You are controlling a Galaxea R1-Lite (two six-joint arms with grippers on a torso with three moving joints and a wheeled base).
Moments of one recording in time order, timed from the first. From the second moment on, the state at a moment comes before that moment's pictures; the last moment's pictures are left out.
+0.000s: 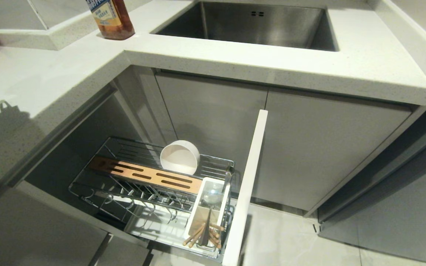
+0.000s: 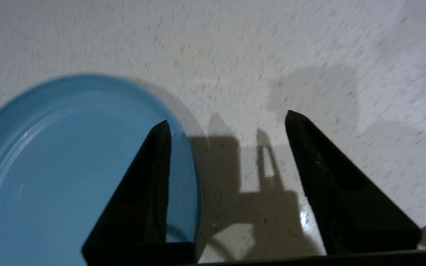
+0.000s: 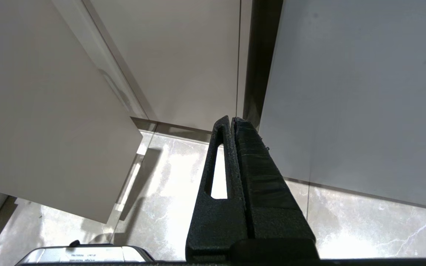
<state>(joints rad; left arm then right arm) -0.10 1.49 -1.92 0.91 0.81 -0.45 0.00 0.00 0.00 0.00 0.00 0.06</state>
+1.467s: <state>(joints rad) 0.05 1.55 -1.95 1.22 0.67 -0.76 0.00 0.00 0.00 0.00 0.00 0.05</state>
